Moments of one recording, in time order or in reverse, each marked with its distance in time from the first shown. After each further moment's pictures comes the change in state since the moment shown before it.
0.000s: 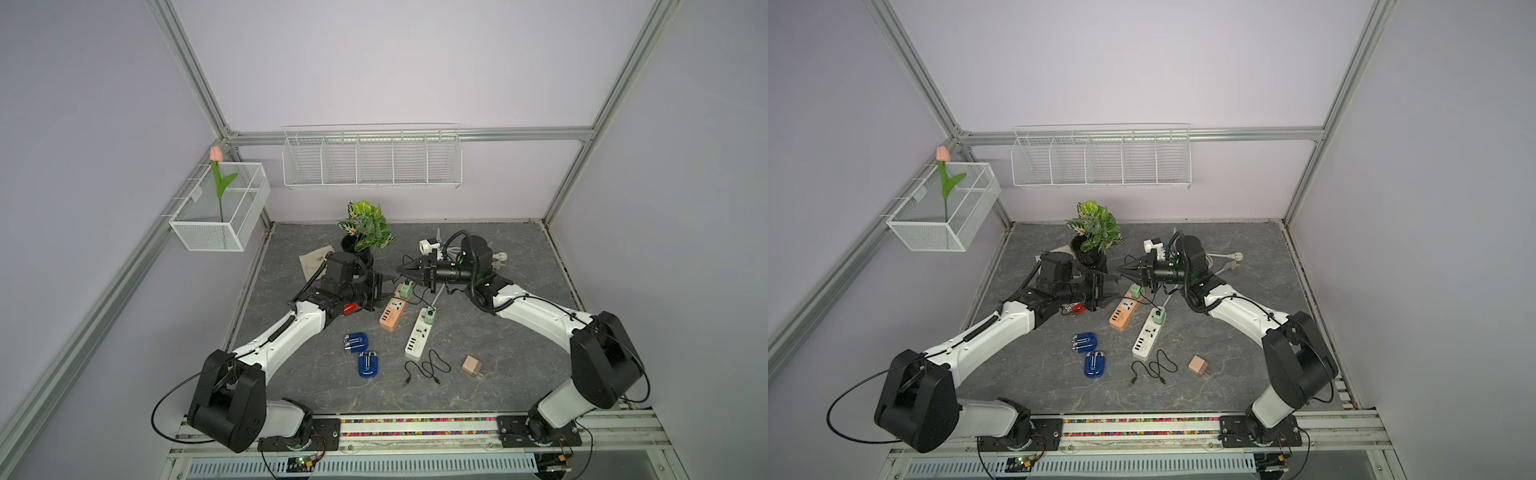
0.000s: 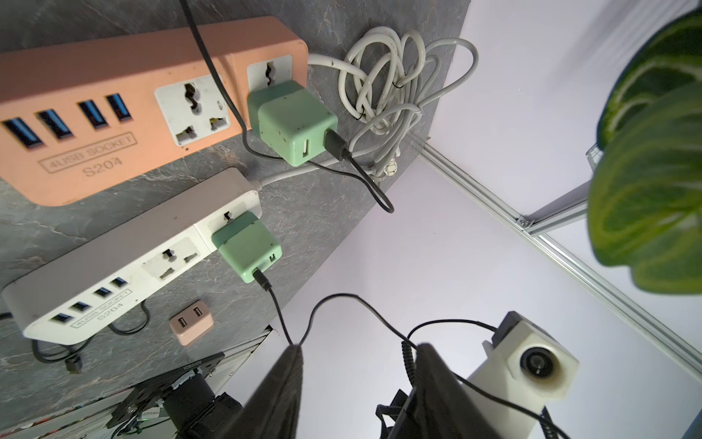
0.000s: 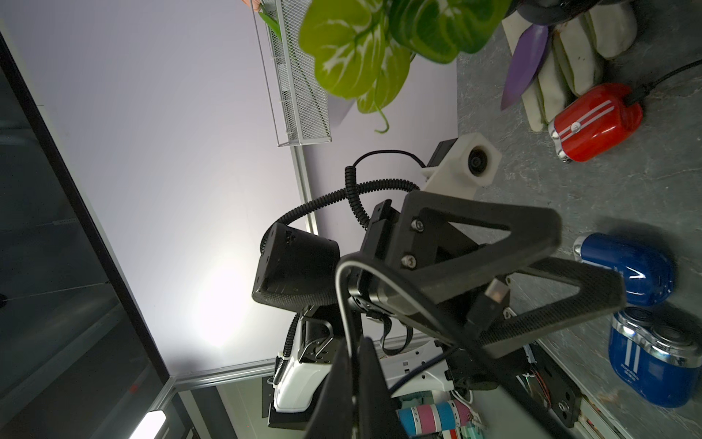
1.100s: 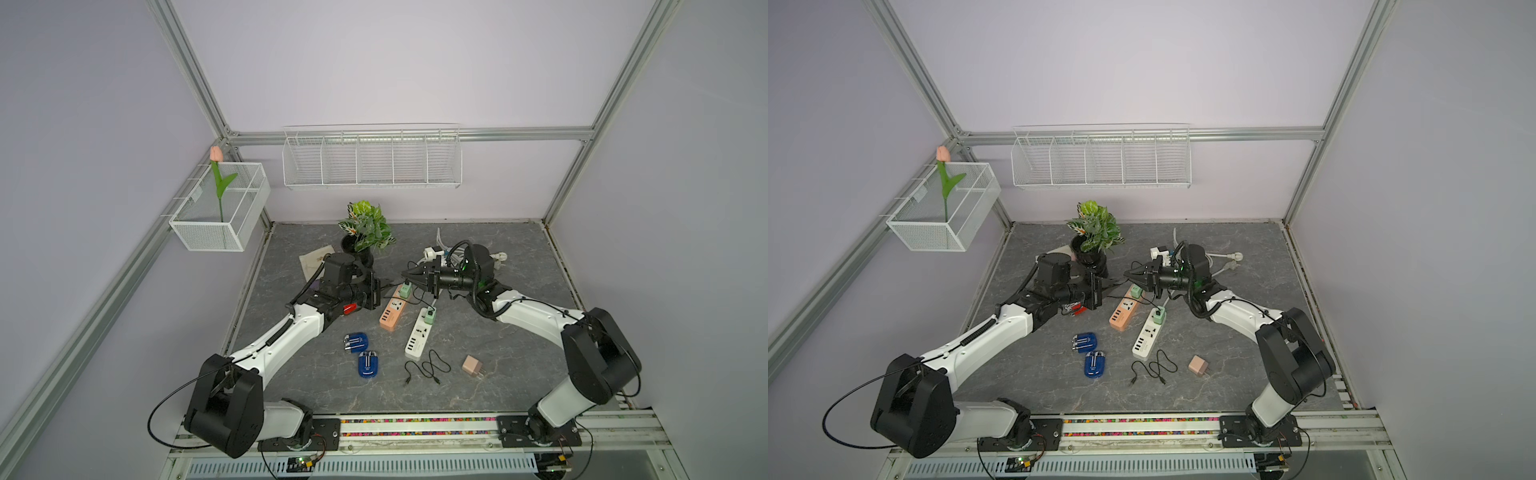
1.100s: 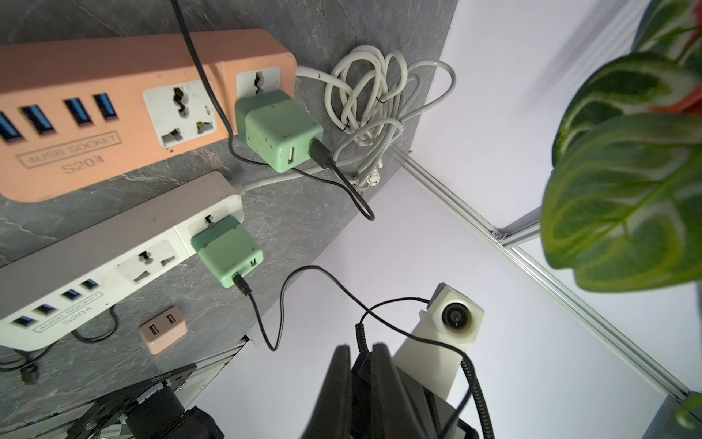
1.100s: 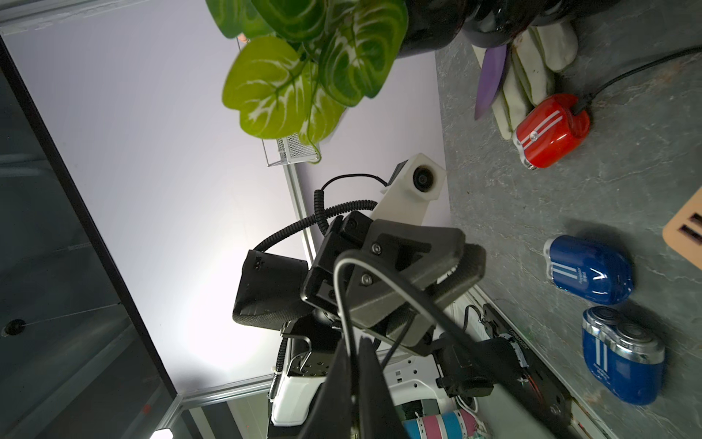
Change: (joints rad) left arm -0.002 -0.029 -0.011 0.019 -0.062 -0.054; right arm -0.031 0.021 -0.106 0.109 0.008 0.051
